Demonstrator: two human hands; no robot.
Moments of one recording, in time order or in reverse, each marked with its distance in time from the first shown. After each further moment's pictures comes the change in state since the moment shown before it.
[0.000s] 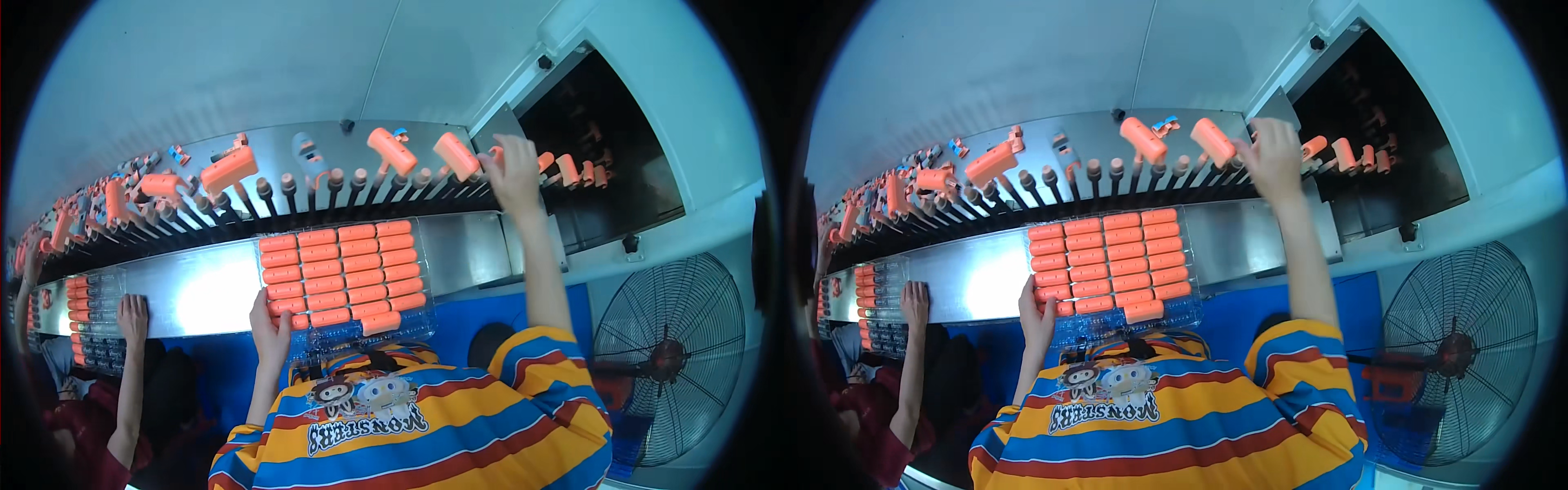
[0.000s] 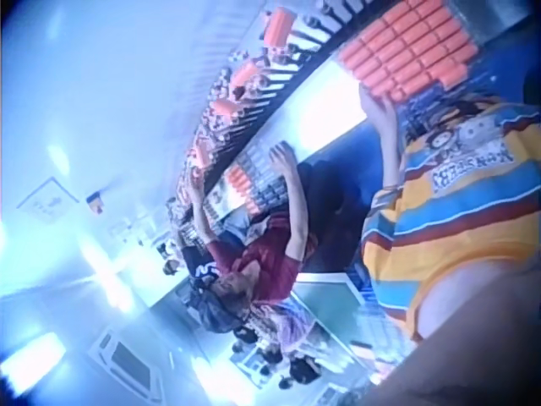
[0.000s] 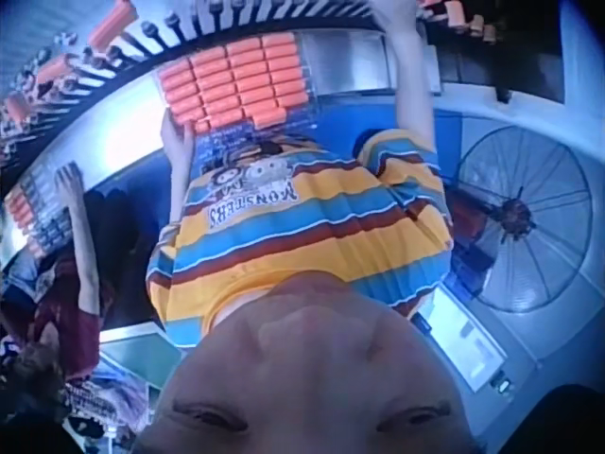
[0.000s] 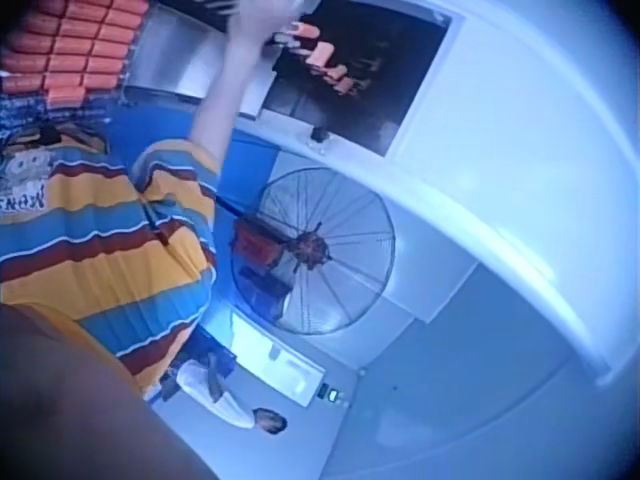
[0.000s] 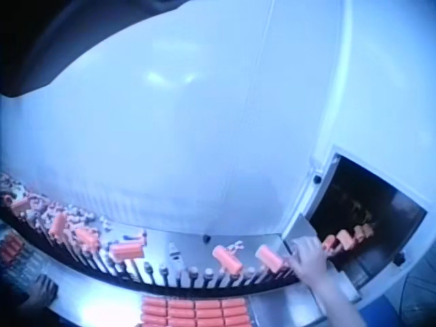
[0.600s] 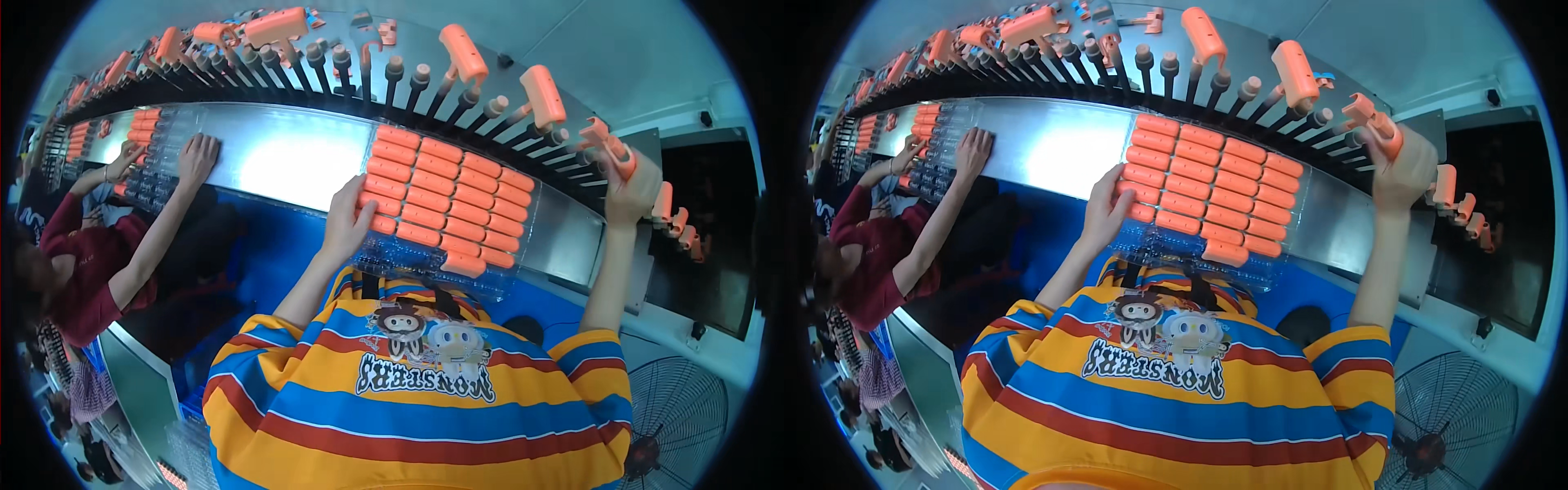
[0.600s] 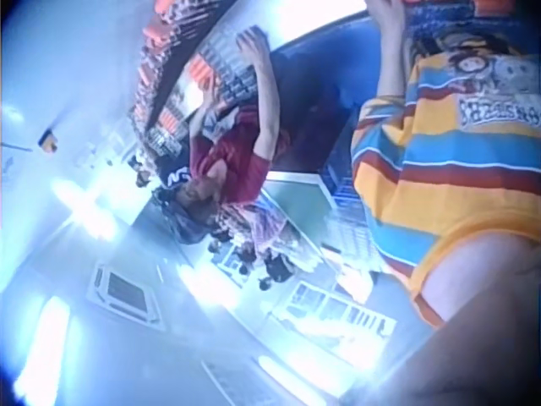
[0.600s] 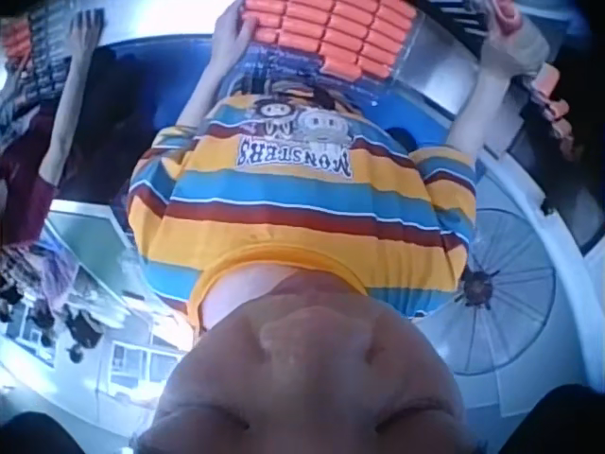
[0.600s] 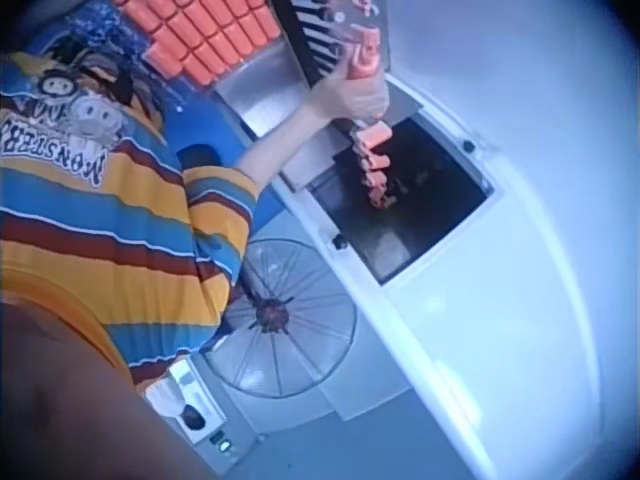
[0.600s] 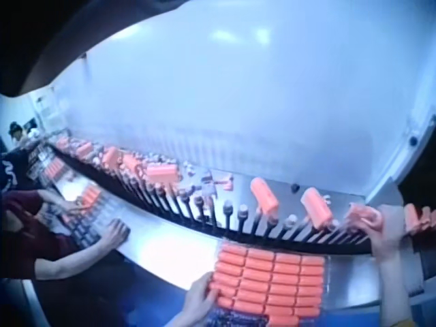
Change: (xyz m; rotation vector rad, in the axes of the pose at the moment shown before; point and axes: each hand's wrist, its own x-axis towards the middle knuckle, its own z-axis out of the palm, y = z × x) left_hand 0.002 0.013 -0.010 0.002 0.001 -0.026; right_hand 0.000 -0.037 0.033 -0.037 0.172 -0.196
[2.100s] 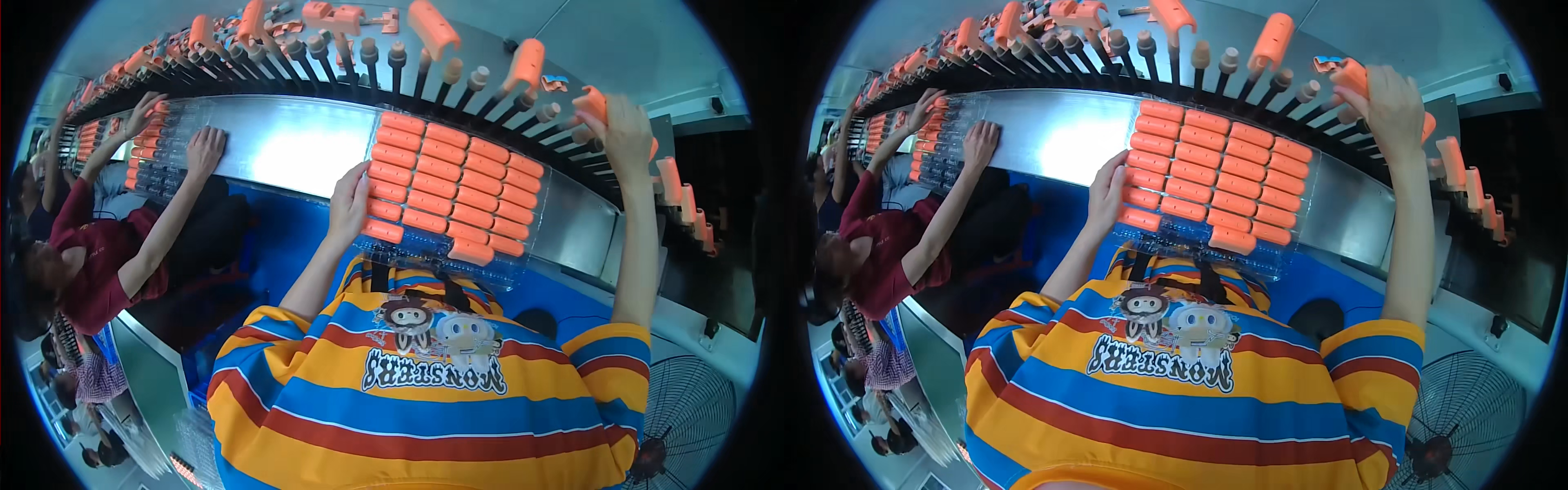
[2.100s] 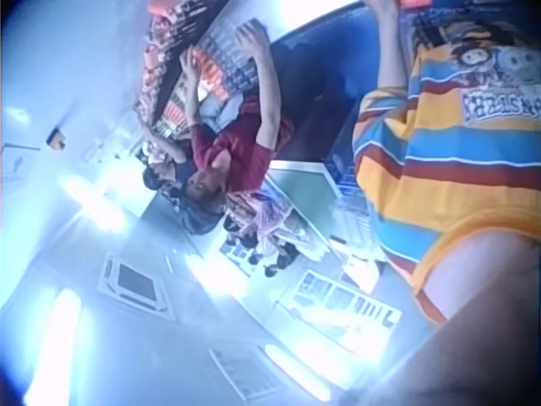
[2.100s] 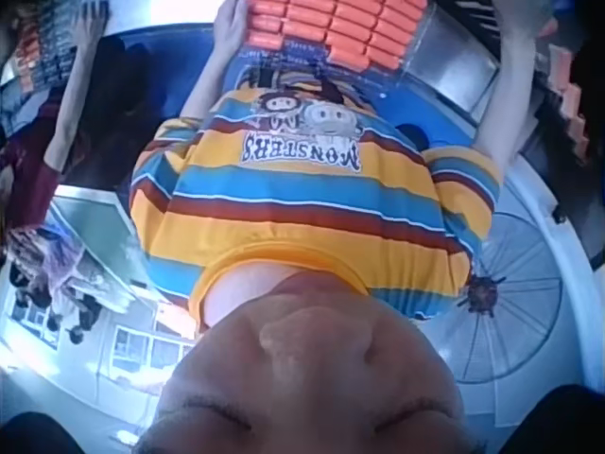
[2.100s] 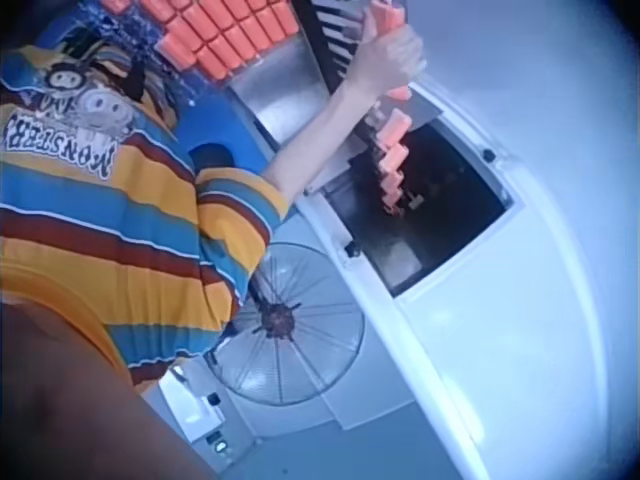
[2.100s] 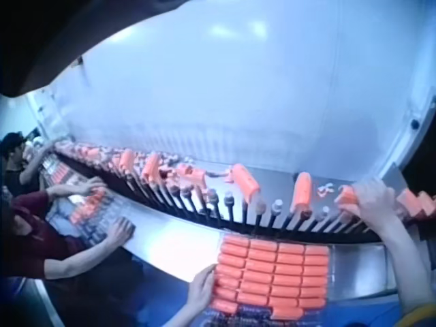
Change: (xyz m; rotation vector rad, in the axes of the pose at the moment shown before) left_hand 0.012 -0.001 0.026 -0.150 0.095 -0.093; right_hand 0.016 0.033 0.051 0.092 -0.346 -0.186
